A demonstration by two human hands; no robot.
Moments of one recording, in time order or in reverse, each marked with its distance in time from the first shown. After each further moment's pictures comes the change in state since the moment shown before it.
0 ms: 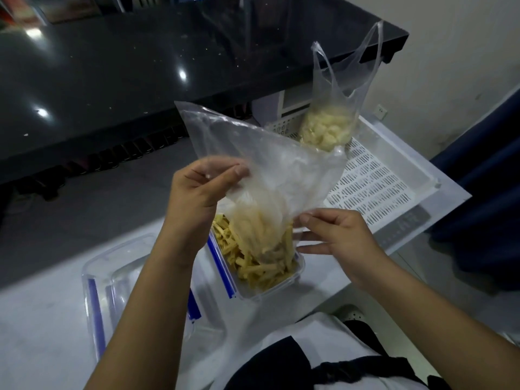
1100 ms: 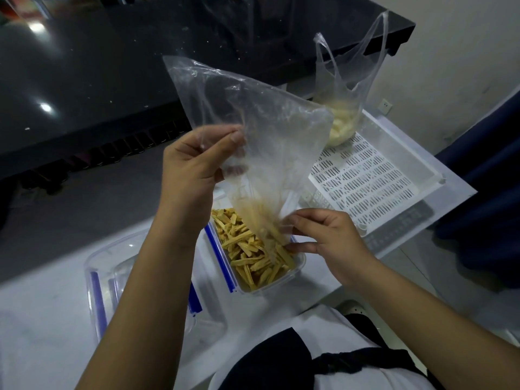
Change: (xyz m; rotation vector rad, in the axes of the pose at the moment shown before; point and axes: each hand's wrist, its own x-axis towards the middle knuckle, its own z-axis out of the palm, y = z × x) left_hand 0.011 0.021 0.008 -0.038 0.043 0.040; right_hand 0.000 0.012 0.013 0.088 -0.027 0.040
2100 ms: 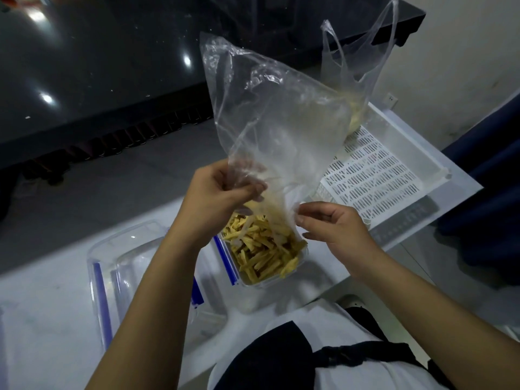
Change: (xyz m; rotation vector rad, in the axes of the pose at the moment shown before) left_hand -0.021 -0.033 -0.011 0.290 -0.180 -0.199; right_hand 0.006 0.008 -0.014 -0.138 0.053 -0.059
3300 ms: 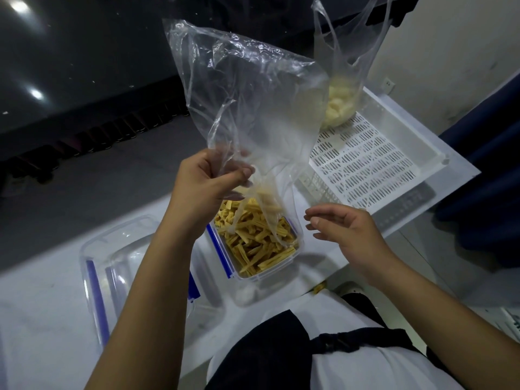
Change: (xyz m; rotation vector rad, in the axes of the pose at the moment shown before) left_hand 0.004 0.002 0.005 -0.043 0.100 -0.042; right_hand -0.015 0.019 -0.029 -0.058 0.005 -0.047
